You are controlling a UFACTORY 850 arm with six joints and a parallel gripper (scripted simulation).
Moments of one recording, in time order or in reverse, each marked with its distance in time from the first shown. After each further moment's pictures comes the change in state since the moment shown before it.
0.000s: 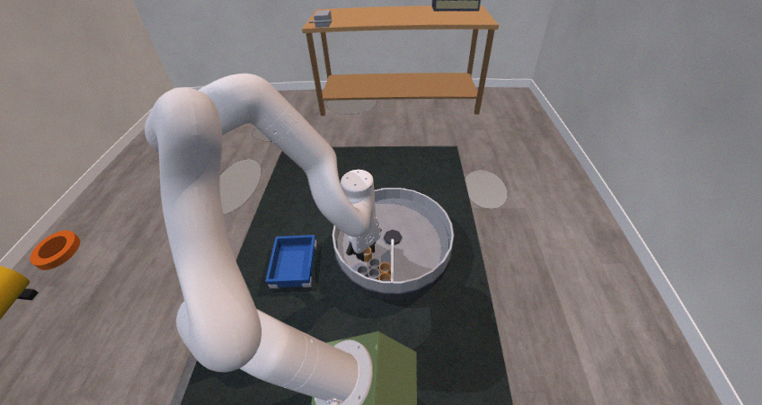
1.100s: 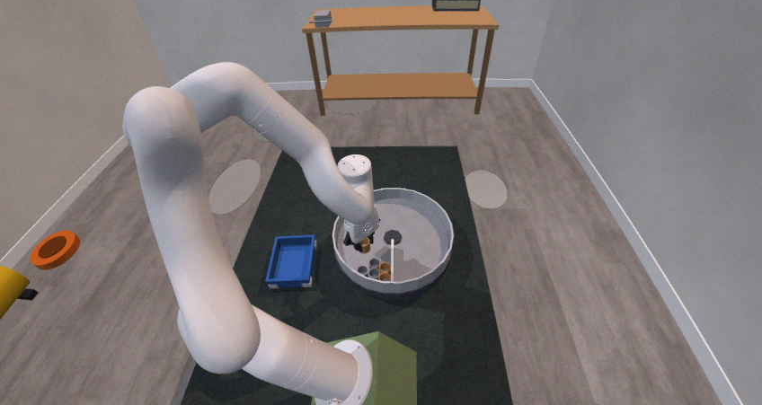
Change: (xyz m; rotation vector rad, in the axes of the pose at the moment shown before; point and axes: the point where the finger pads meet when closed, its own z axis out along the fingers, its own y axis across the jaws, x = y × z) arm 0.002 -0.001 -0.049 0.001 -0.001 0.000
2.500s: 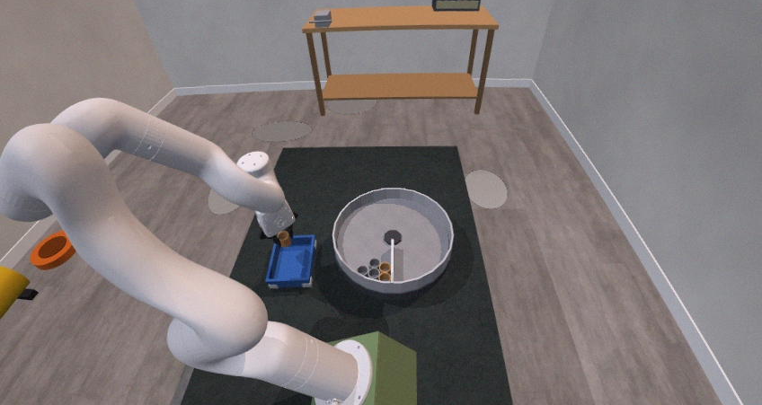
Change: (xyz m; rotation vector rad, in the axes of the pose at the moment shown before) arm 0.200 -0.174 0.000 0.000 0.000 -0.001
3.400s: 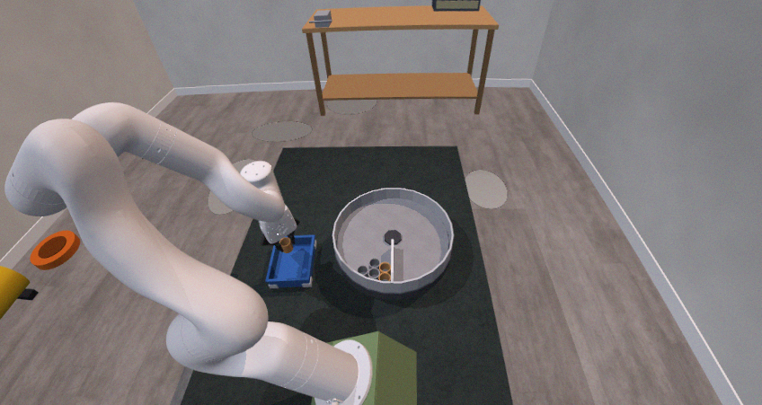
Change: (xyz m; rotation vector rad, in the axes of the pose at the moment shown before) arm 0.001 -0.002 0.033 -0.001 -0.004 0.001
